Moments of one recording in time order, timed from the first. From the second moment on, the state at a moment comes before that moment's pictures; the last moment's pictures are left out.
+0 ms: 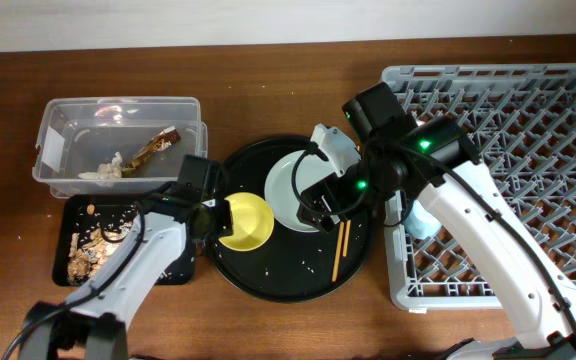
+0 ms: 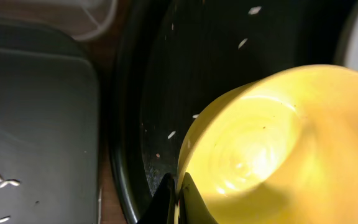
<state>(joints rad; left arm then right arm) -0.27 1.51 0.88 -0.62 0.00 -0.36 0.47 1.58 1.59 -1.28 -0.44 -0.06</state>
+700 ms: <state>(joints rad) -0.27 1.33 0.94 -0.68 0.40 -0.36 0.48 1.58 1.59 -1.24 -0.21 0.18</state>
